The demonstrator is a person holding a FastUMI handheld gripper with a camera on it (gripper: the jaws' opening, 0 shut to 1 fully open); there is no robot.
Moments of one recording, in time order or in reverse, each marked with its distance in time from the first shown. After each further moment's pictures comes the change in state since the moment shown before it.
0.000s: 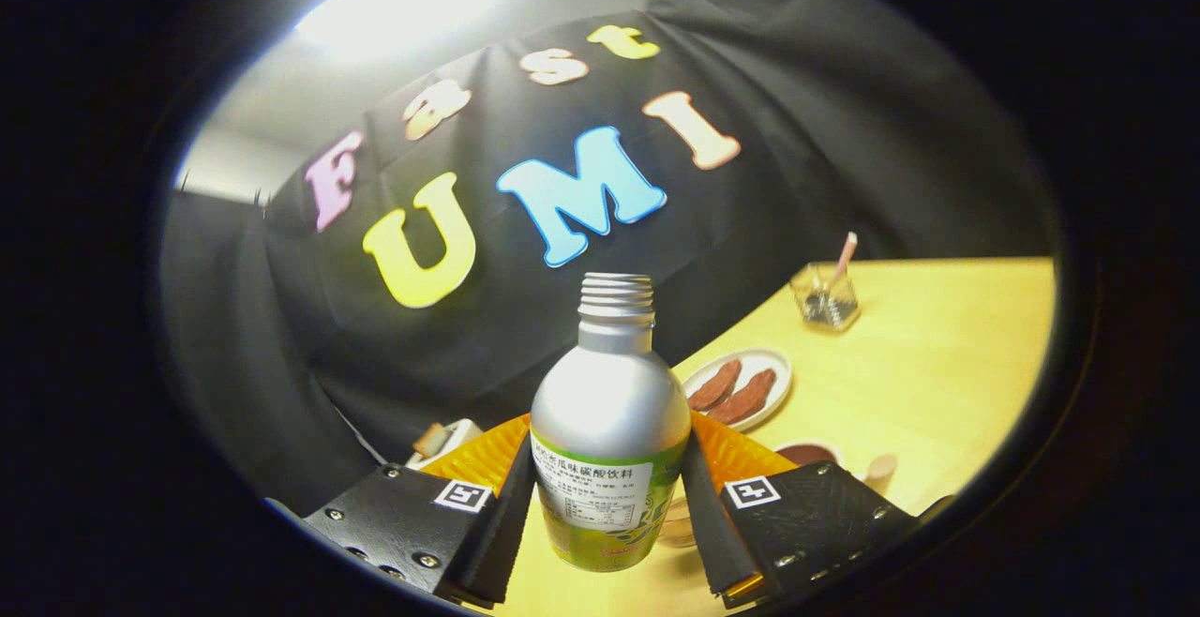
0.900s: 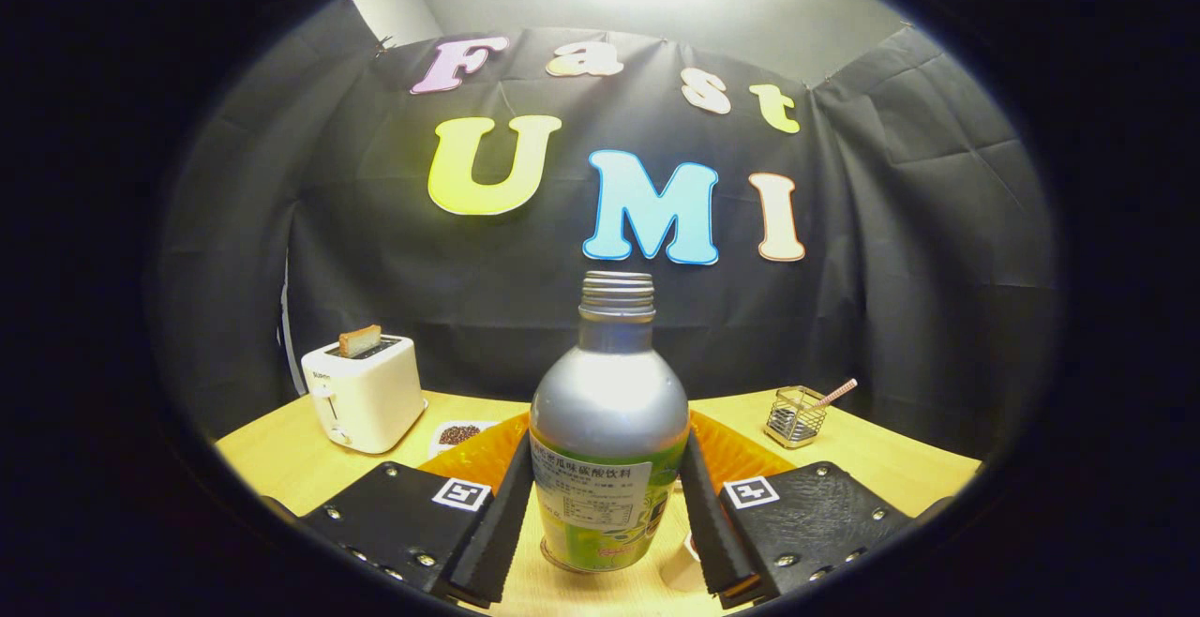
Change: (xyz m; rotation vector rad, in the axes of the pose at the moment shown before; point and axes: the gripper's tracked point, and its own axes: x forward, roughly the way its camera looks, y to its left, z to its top) arm 0.024 0.023 -0.028 -0.468 -0.070 -0.033
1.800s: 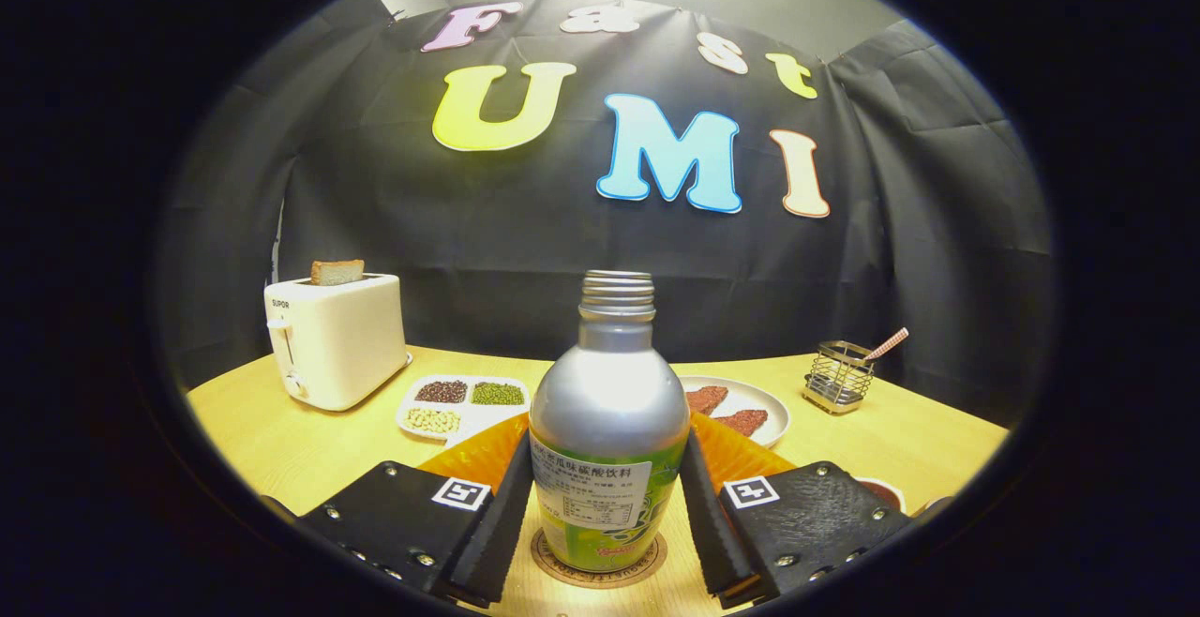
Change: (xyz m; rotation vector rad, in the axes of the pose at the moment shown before) arm 0.064 0.016 -0.098 -0.001 0.078 0.022
